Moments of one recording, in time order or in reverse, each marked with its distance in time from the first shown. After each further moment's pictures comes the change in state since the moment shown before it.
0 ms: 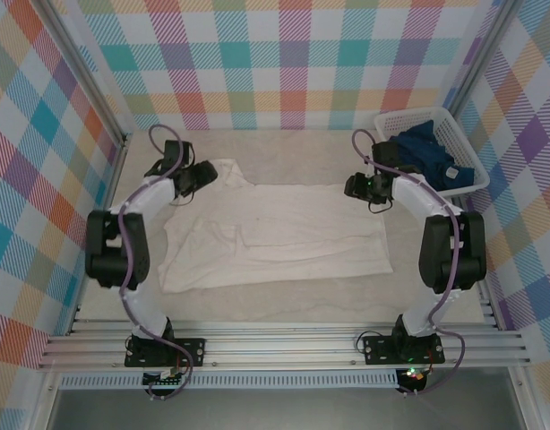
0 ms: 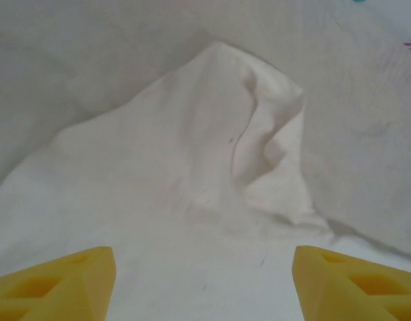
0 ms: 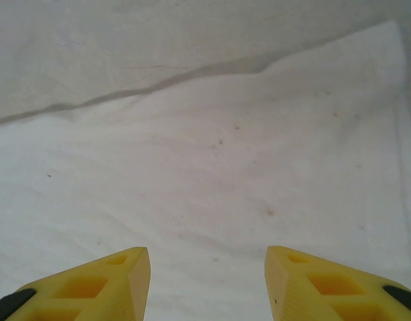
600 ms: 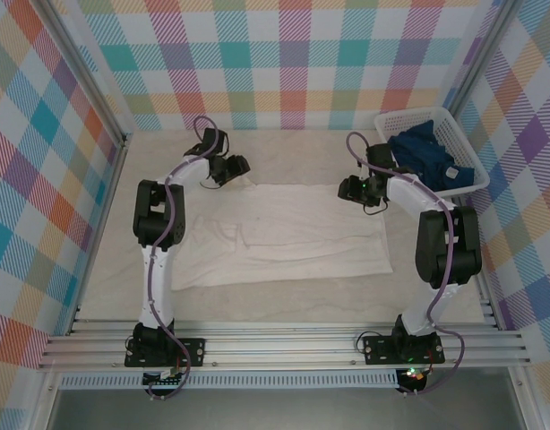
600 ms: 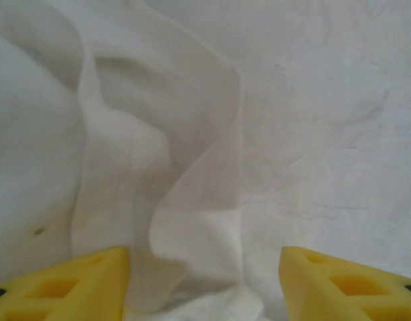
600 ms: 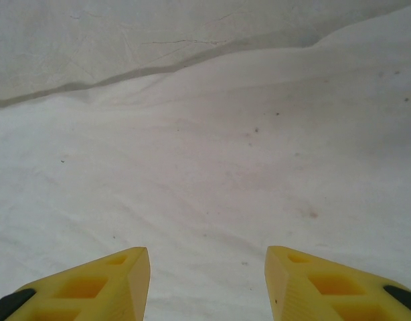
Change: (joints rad) left arm -0.103 0.506 0.542 -0.139 0.169 0.007; right arm 0.013 0.041 -0.004 0.016 -0.051 0.008
